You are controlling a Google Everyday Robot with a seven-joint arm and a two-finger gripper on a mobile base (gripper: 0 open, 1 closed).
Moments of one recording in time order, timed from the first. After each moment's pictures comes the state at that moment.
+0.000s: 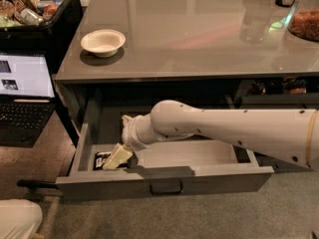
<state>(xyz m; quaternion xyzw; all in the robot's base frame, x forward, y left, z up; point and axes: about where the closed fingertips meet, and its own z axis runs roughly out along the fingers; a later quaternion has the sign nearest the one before) 0.545 0.133 0.664 -0.59 0.69 0.22 0.36</state>
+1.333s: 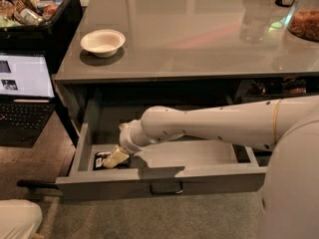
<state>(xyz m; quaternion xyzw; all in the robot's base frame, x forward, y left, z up) 0.564 0.145 0.615 -0.59 0.71 0.19 0.33</state>
